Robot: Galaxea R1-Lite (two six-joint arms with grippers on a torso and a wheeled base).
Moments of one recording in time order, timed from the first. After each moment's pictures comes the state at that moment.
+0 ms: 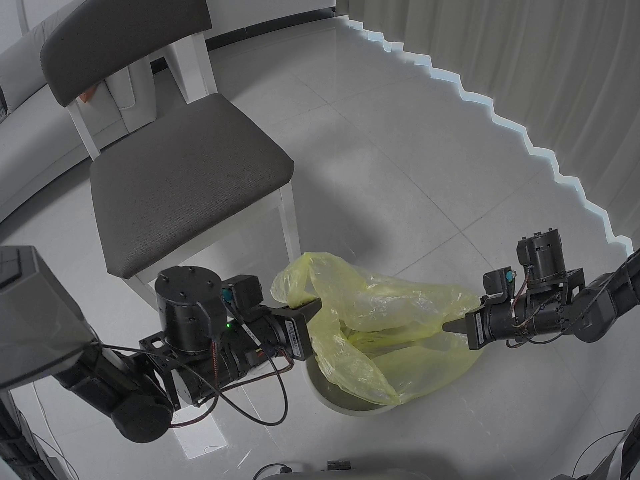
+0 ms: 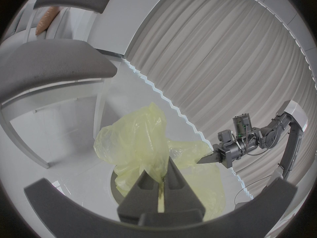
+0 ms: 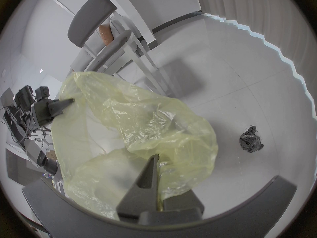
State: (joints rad) left arm -0.68 1.90 -0.55 -1.13 -0.06 -0.39; right arm 0.32 1.84 -0.73 -0.37 0.34 0.08
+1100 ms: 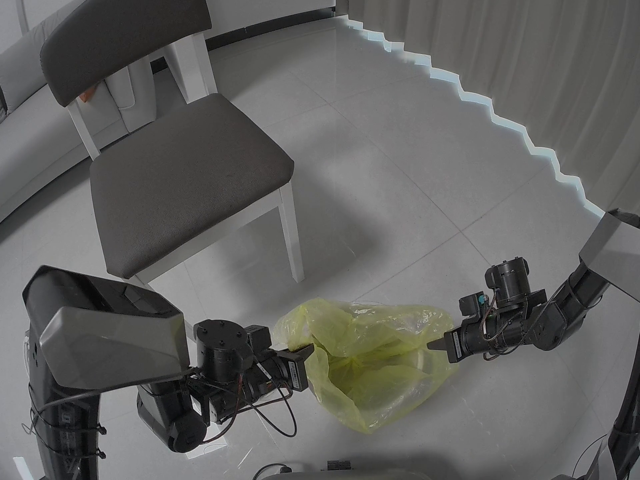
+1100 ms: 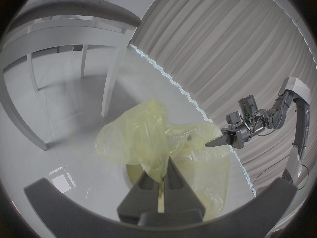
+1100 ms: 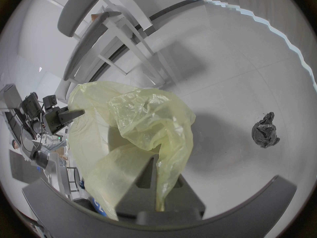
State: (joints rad) left arm -0.60 2.29 -0.50 -1.45 -0.12 -0.38; right arm 0.26 2.14 -0.78 -0.50 0.40 0.03
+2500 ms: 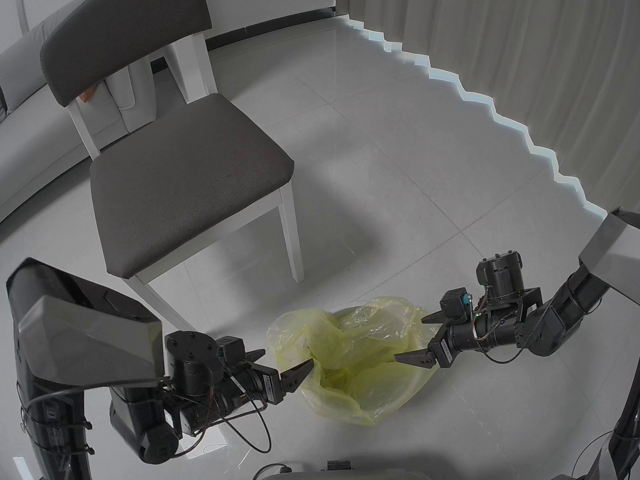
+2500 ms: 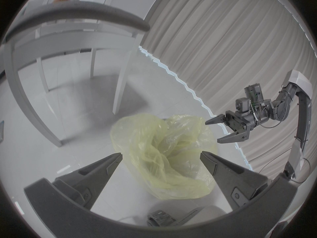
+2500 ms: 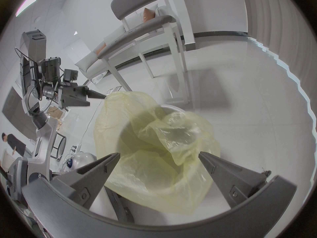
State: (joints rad) left arm -0.57 2.24 -0.31 -1.55 -0.09 -0.33; right arm 0.35 2.11 -0.78 -0.59 0.44 -0.30
